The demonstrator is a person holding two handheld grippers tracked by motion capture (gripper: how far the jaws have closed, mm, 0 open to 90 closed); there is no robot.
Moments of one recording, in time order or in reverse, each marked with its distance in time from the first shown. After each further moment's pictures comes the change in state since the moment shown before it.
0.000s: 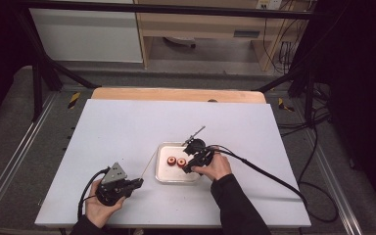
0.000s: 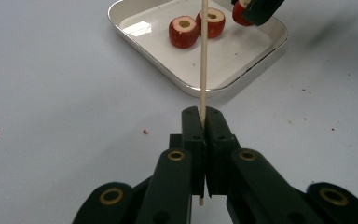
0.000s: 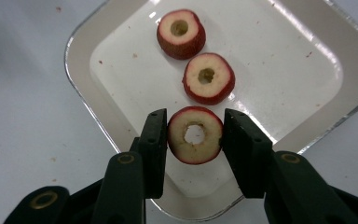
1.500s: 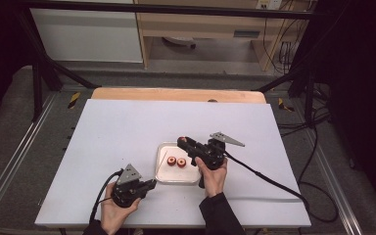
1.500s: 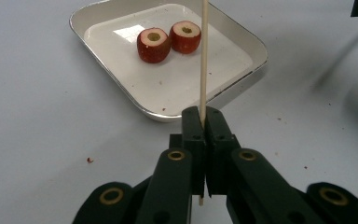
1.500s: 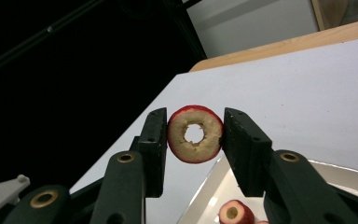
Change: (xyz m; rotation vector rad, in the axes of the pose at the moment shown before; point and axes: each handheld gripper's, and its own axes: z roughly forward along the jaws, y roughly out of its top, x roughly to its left) left arm -0.030 0.012 0.027 -0.015 -0.003 -0.084; right arm 0.007 -0.034 -0.019 -0.934 0.178 0.420
